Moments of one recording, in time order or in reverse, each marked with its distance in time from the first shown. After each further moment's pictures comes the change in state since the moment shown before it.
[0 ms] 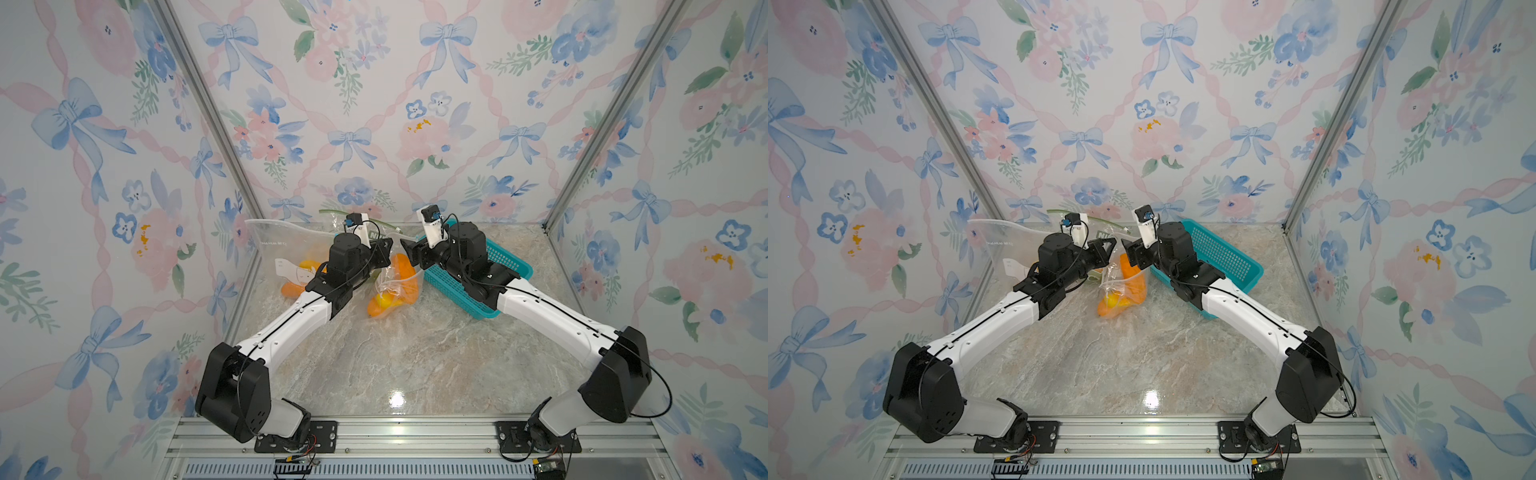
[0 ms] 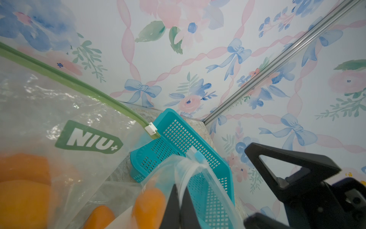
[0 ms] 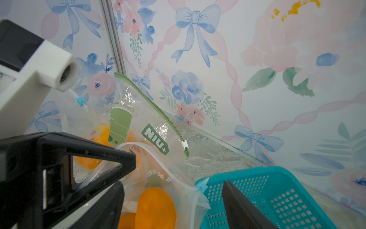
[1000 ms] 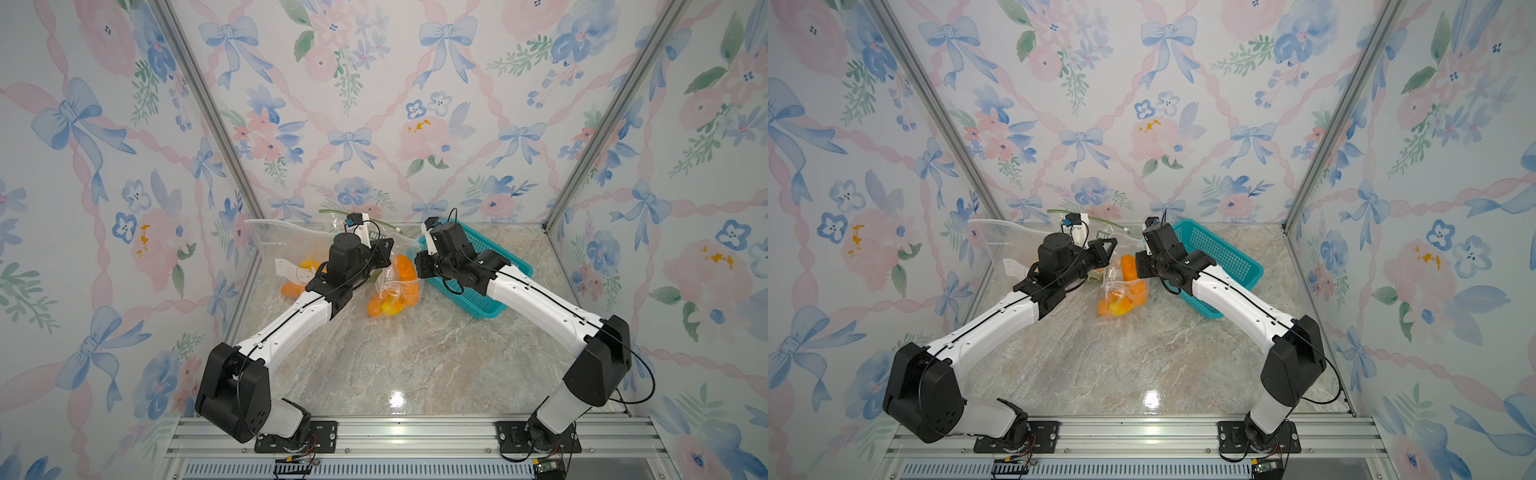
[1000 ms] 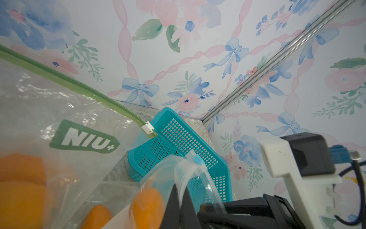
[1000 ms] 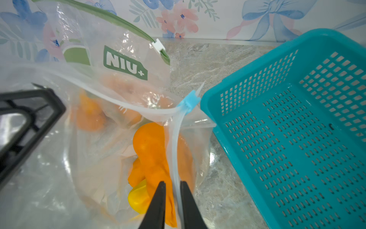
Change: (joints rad) left arm 0.000 0.000 0.002 0.000 0.016 0.000; right arm 0.000 0.159 0.161 -0.456 -0.034 0.359
